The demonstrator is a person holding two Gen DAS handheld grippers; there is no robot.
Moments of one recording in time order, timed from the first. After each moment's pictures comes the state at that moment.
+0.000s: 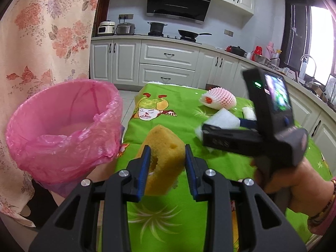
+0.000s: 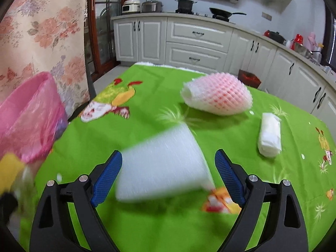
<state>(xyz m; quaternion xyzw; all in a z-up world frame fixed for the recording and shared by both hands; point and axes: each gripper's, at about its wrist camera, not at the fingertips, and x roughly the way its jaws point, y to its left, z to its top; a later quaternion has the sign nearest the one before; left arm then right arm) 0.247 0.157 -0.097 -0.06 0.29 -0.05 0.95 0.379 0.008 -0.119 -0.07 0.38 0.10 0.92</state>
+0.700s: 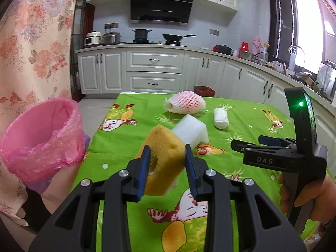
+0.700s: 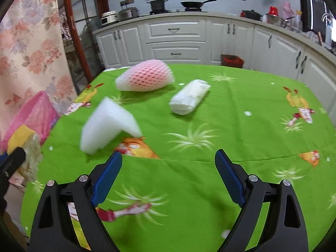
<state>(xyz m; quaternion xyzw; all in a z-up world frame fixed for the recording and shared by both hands) 0.235 0.068 -0.074 -0.03 0.28 -0.06 0.96 0.325 -0.128 -0.107 0.03 0.39 0.09 0.92</state>
